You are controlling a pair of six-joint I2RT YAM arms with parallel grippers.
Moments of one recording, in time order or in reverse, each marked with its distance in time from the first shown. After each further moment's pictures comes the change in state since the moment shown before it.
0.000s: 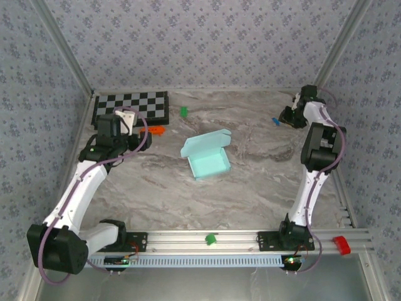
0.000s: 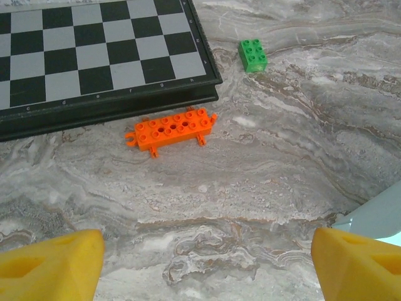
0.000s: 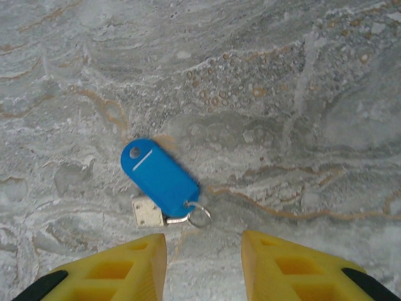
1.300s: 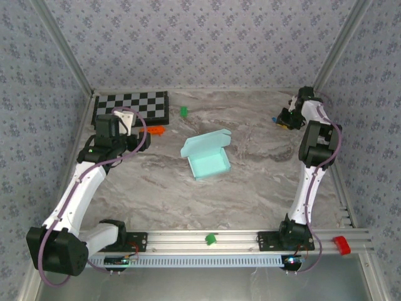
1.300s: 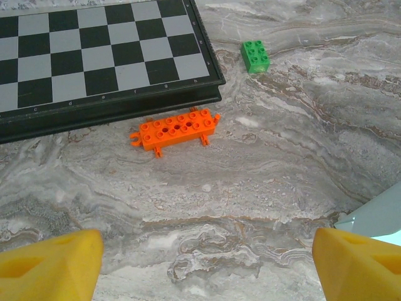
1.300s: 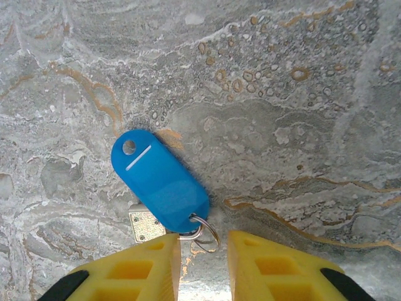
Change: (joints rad) left arm 0.009 -0.014 0.000 -0.007 0.000 0.011; right arm -0.001 0.102 0.100 -0.090 -0.068 -0.011
